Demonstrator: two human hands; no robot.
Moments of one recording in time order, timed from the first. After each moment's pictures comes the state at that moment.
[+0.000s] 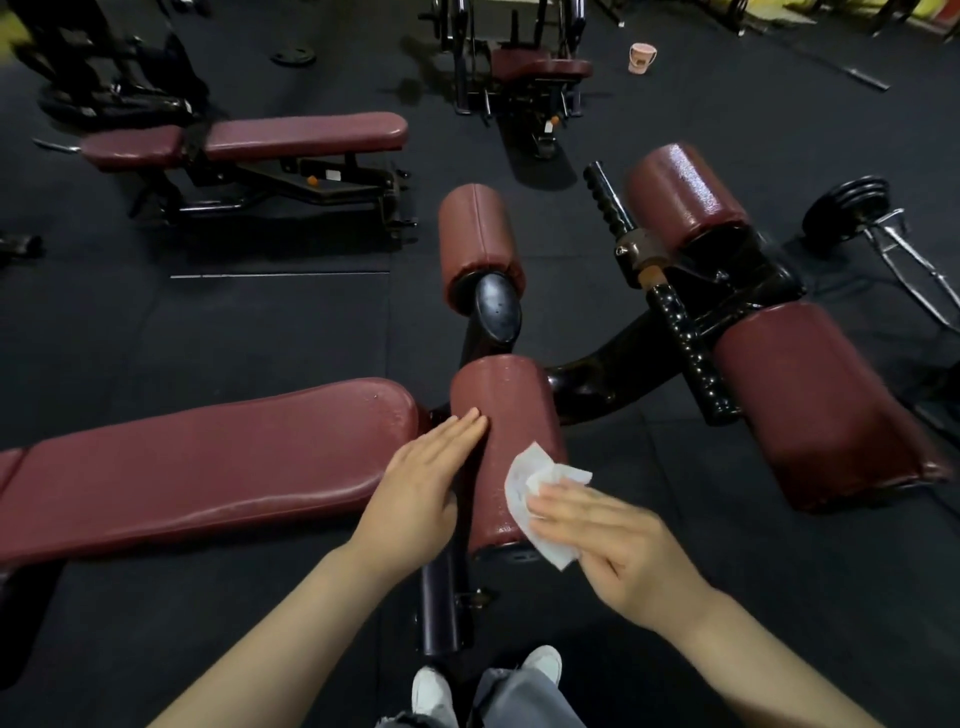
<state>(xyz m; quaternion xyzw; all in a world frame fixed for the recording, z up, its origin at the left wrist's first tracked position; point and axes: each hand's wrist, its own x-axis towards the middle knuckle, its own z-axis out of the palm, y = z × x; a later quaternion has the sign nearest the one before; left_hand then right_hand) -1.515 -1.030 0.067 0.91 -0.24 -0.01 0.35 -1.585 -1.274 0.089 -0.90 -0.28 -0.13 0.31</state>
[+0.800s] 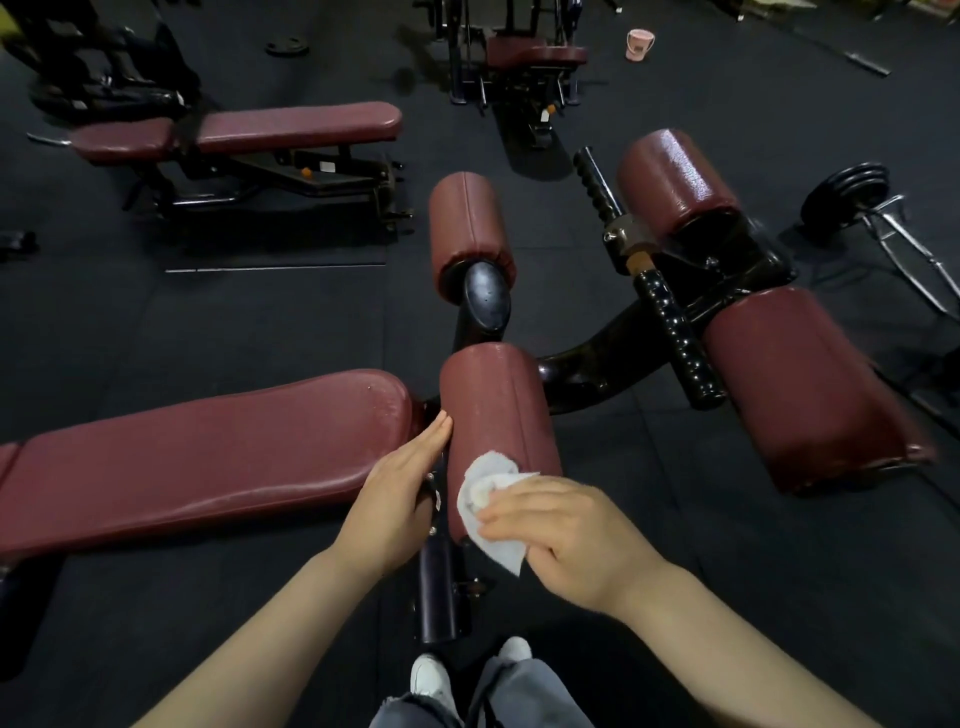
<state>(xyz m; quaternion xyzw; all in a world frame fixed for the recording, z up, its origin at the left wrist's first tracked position) -1.523 -1.020 0.042 0.89 -0.20 -0.05 0.40 -1.578 -1.244 0.106 -0.89 -0.33 -0.07 0.30</state>
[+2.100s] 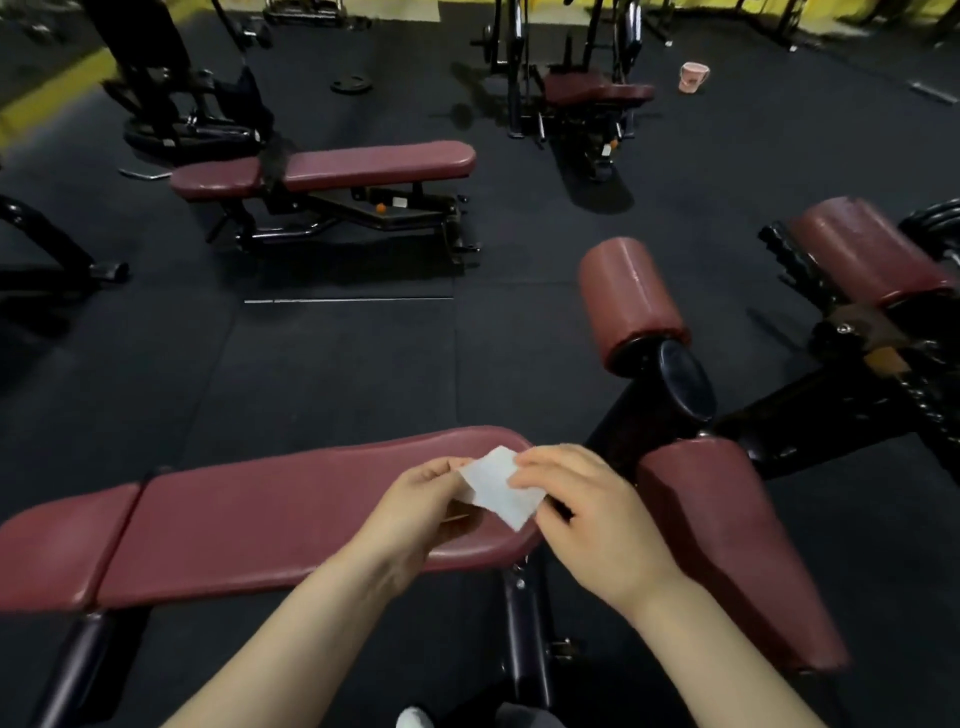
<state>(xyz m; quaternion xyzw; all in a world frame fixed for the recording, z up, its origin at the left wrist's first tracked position) -1.430 -0.848 0.124 0.63 0.15 -0.27 0.71 -1.460 -1.033 0.139 -0.93 -0.17 -0.09 0.33</state>
